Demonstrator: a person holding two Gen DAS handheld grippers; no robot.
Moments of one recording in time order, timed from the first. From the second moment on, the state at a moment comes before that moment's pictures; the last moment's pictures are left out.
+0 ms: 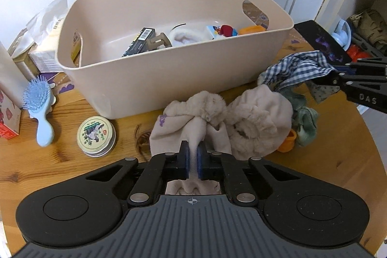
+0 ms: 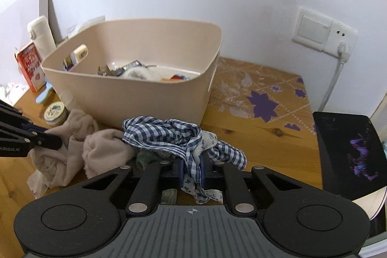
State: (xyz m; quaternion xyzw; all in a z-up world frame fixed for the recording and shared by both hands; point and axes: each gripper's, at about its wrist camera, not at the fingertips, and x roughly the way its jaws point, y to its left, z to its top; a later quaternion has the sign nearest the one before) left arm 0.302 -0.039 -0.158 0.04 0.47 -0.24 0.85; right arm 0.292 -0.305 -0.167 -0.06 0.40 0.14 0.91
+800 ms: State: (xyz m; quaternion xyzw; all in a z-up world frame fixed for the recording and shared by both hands) left arm 0.288 0.016 -0.108 -0.04 0.43 -0.27 0.86; right arm 0.240 -0.306 -0.109 -0.04 0.32 0.10 0.94
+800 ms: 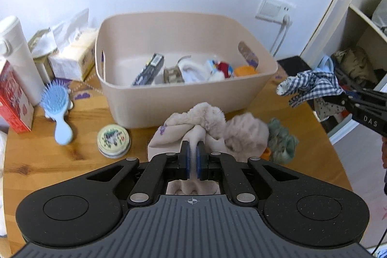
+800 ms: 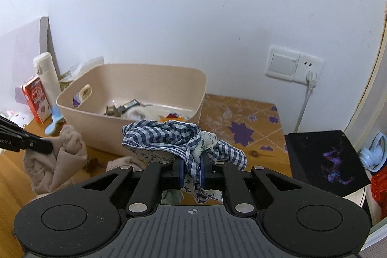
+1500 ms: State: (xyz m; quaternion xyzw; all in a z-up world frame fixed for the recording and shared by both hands) left arm 0.313 0.041 -0.051 -0.07 0.36 -0.24 0.90; right arm 0.252 -0.291 -0.056 -0.06 0.25 0.11 0.96
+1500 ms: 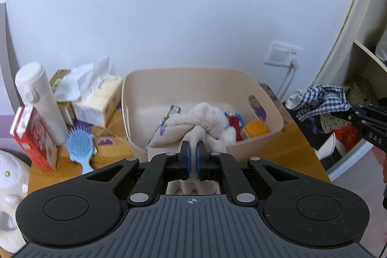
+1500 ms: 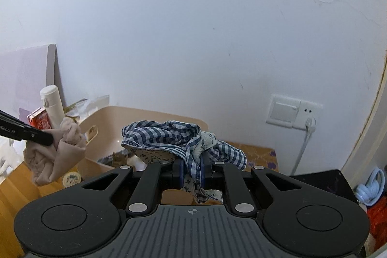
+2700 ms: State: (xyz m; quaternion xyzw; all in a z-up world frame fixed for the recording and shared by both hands) left arm 0.418 -0.021 -0.110 -0.04 0.43 -0.18 0.88; right arm 0.360 -0.230 -0.113 -0.11 0.33 0.18 0.92
